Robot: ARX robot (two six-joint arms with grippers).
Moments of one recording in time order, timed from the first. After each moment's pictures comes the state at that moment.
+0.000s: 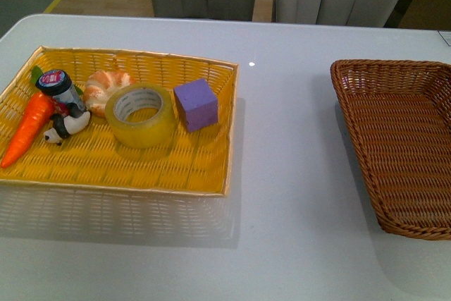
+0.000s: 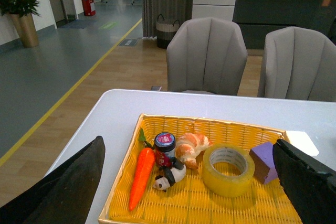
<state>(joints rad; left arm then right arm) 0.00 0.02 0.01 0.00 0.00 -0.01 0.00 0.01 0.02 0.00 0.00 -0.01</state>
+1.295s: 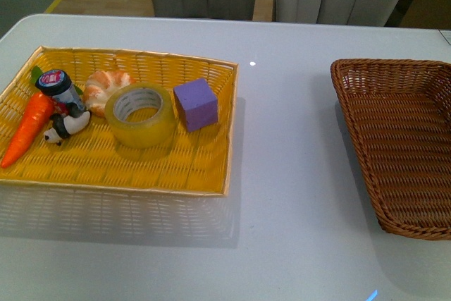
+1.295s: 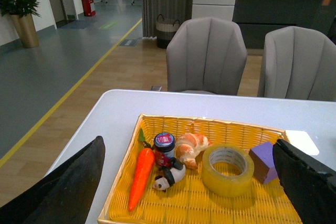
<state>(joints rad) 0.00 0.02 0.01 0.00 0.00 -0.01 -0.41 2.18 1.08 0.32 -0.27 -0.33</state>
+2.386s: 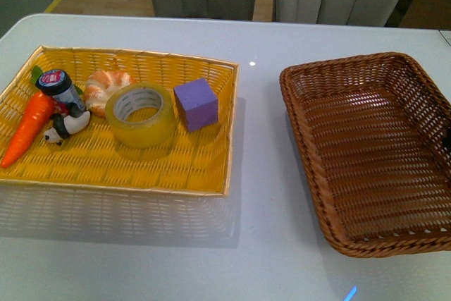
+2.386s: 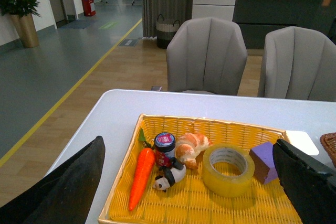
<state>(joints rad) 0.00 0.02 0.01 0.00 0.00 -0.01 -0.22 2.17 1.01 0.20 -0.22 -0.27</state>
